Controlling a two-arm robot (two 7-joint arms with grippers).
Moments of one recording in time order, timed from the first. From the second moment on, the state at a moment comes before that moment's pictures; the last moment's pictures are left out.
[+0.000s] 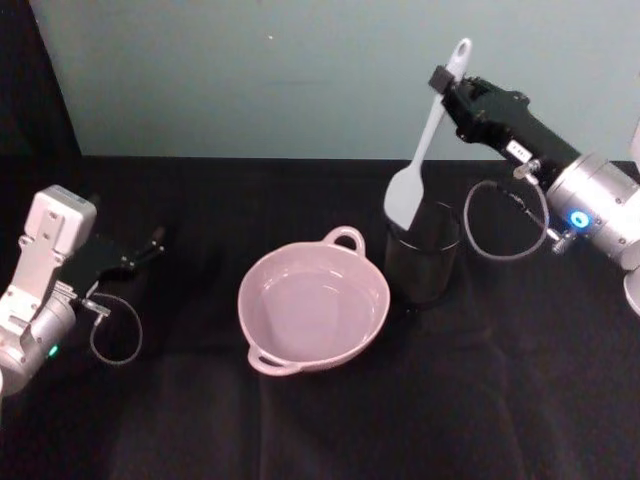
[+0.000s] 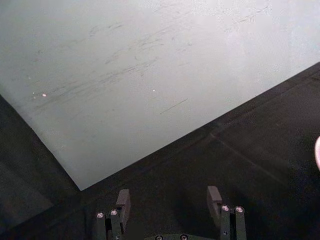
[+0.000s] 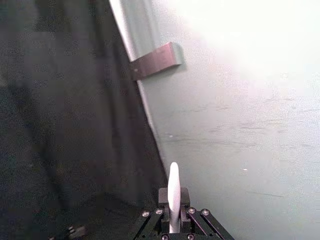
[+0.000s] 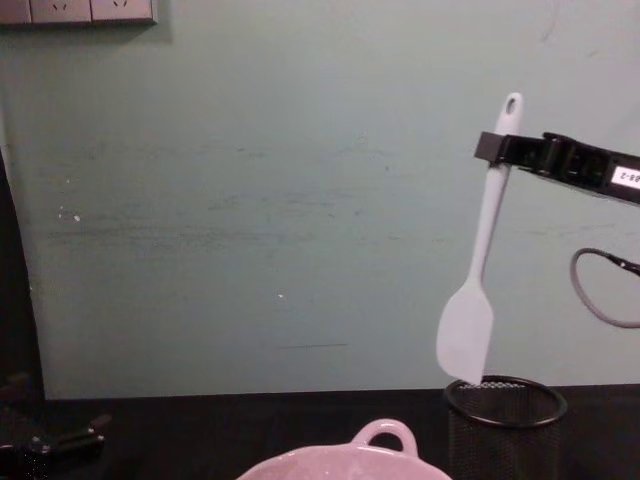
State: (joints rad) left arm -0.20 0.60 0.45 -1.41 -0.25 -0.12 0.03; right arm 0.39 0.44 -0.31 -1.50 0.77 0.05 0.46
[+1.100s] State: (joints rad) left arm -0.20 0.60 0.45 -1.41 -0.25 -0.12 0.03; right arm 0.44 0.36 -0.29 -1.28 0.74 0.01 0.40
